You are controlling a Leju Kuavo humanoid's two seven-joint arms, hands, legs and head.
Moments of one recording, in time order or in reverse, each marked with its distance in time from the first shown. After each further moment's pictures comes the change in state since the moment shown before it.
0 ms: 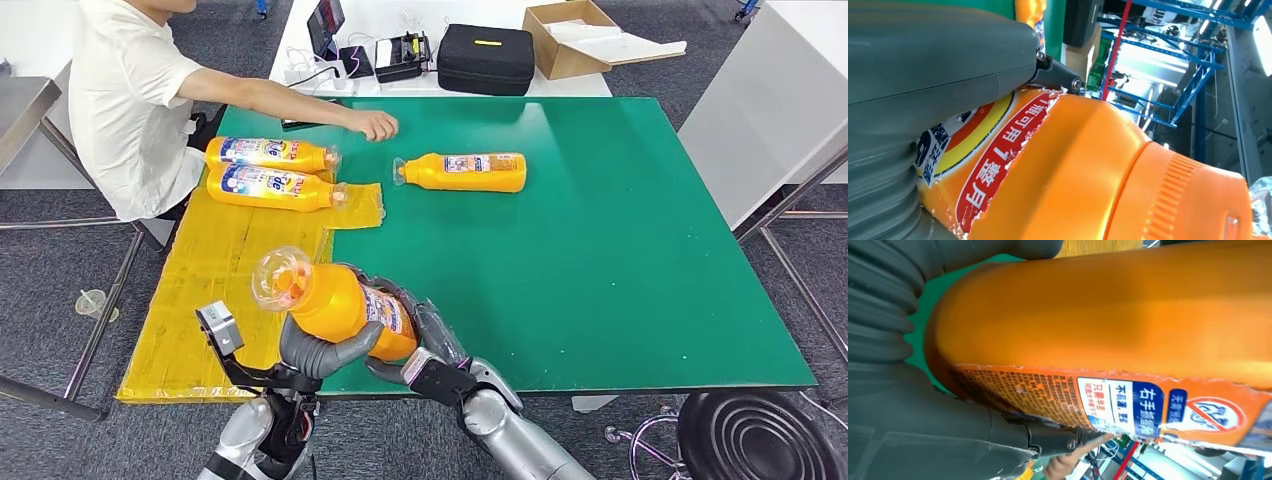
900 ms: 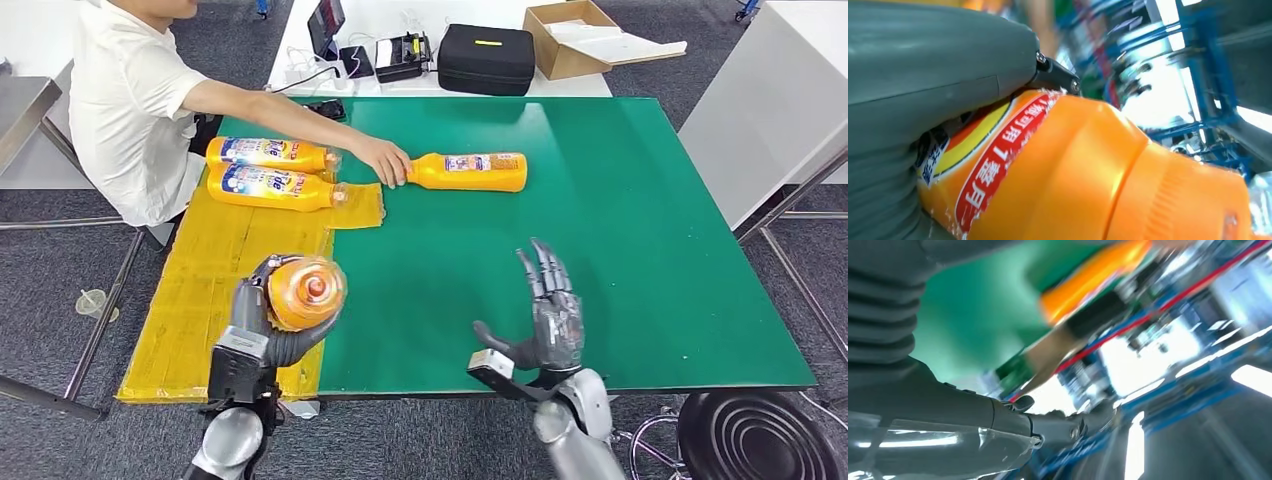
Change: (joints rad) left arm 0.029 0.082 0.048 -0.095 -0.709 0.583 0.017; right arm 0.182 0.004 -0.569 -0.179 0.588 -0.618 0.005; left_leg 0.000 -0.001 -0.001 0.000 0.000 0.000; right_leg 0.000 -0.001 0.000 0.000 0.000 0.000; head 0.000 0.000
